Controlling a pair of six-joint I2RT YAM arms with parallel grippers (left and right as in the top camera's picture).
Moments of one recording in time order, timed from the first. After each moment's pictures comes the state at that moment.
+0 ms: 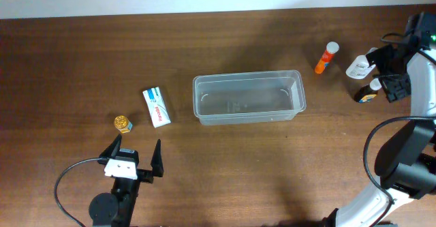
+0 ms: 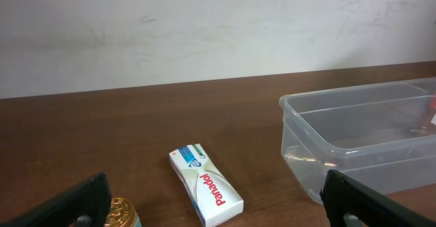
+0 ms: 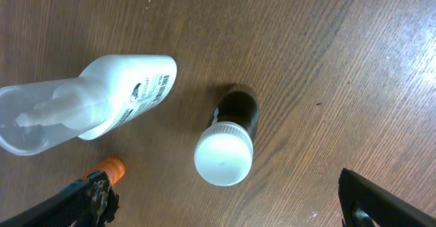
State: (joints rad) left arm 0.00 0.01 0.01 -0.06 0.17 0.02; right arm -0.41 1.98 1.76 -1.06 0.05 0.84
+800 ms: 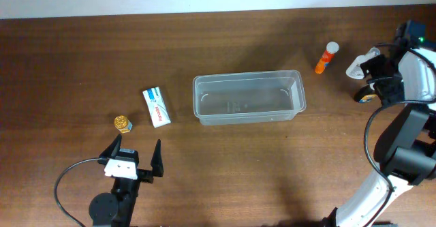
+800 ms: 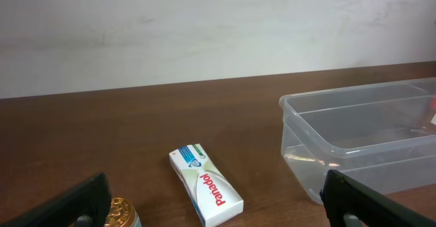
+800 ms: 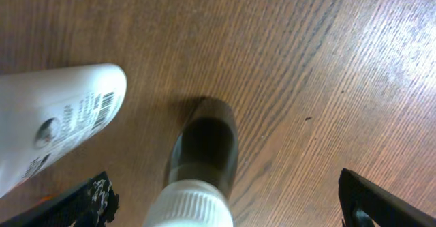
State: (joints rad) left arm 0.00 0.01 0.01 -0.06 0.17 0.02; right arm -0.41 2.10 1.76 -1.06 0.11 0.84
